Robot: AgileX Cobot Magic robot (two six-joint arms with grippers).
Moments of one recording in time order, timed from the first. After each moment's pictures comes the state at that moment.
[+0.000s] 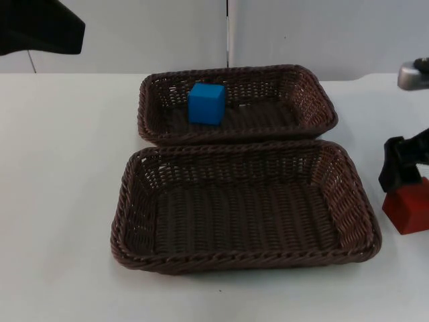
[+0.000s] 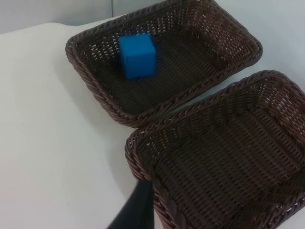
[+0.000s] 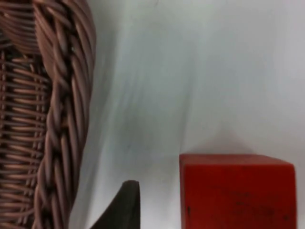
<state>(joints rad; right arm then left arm) 0.27 1.83 -0.93 -0.06 0.33 0.08 -0.28 0.96 -0.76 -0.45 0.59 0.41</state>
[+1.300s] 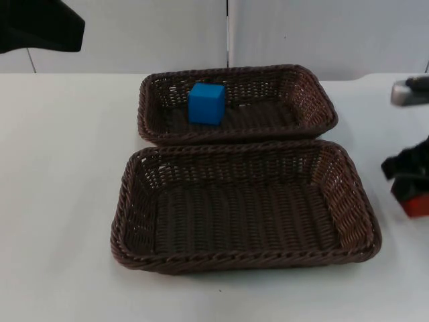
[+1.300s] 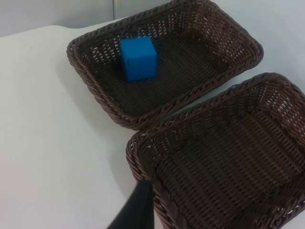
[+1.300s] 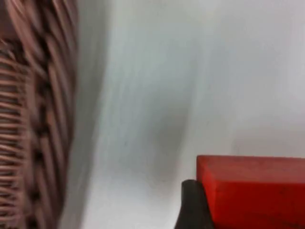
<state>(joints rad) 0.27 1.85 -0.93 -0.07 0.32 0.09 -0.28 0.96 -0.76 -0.45 0.58 0.41</state>
